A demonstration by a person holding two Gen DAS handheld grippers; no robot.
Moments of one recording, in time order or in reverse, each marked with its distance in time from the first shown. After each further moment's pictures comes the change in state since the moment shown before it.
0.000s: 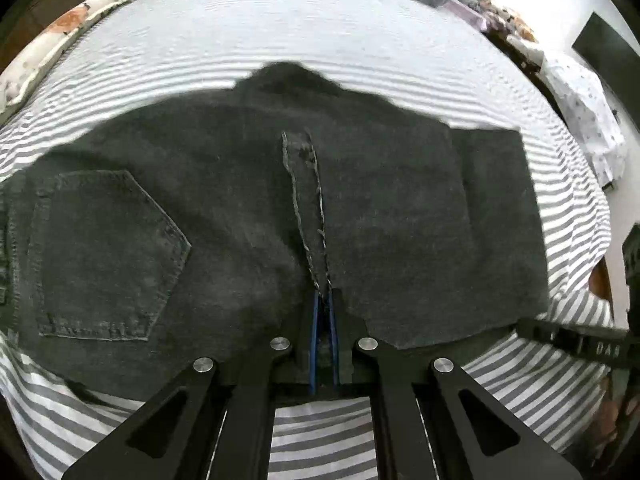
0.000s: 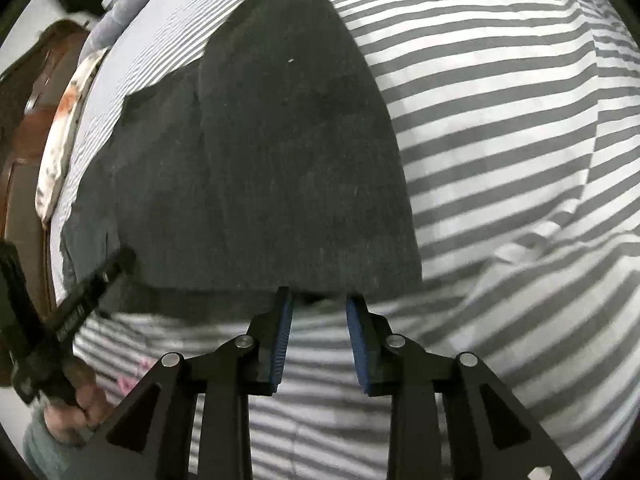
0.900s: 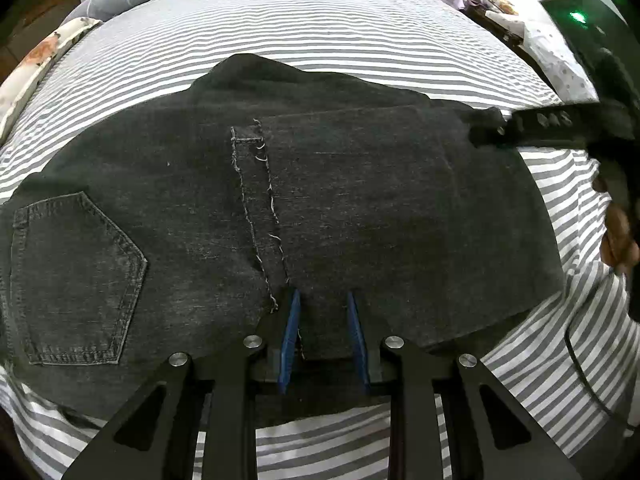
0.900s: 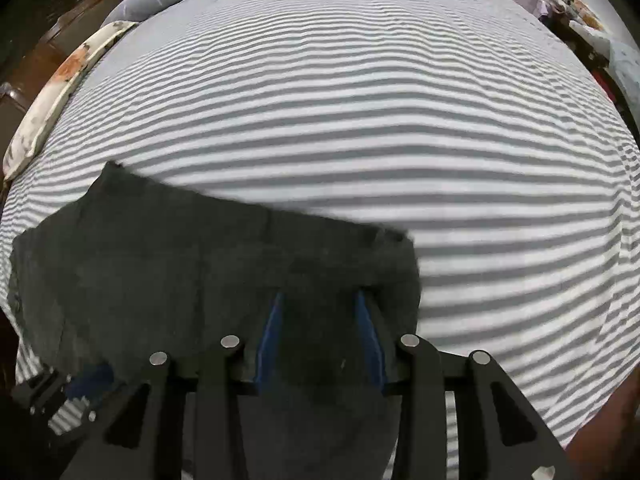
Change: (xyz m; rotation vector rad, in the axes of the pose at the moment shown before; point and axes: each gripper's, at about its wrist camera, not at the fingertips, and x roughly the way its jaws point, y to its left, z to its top) left arm 0.027 -0.023 0.003 0.116 0.026 0.024; right arm -0.001 0.060 0.117 -0.300 -0.190 -0.218
